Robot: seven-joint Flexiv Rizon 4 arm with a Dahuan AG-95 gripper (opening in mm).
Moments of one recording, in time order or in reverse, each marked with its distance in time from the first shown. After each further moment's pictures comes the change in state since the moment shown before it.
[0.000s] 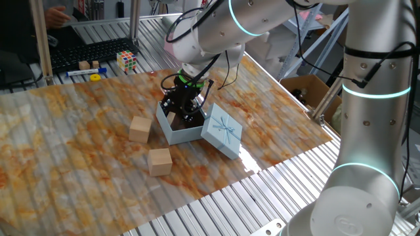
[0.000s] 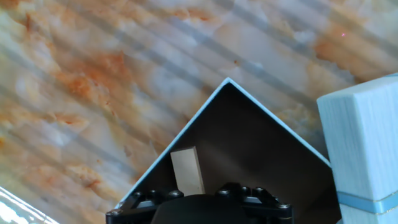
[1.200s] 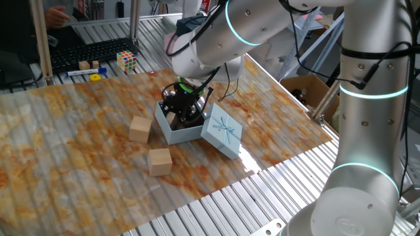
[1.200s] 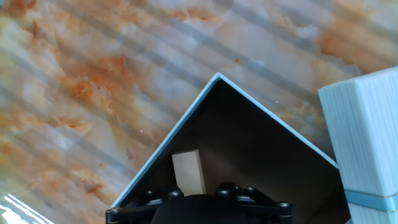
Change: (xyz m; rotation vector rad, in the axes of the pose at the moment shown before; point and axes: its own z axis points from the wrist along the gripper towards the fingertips) arm 0.002 0.001 0.012 -0.063 -0.052 0.013
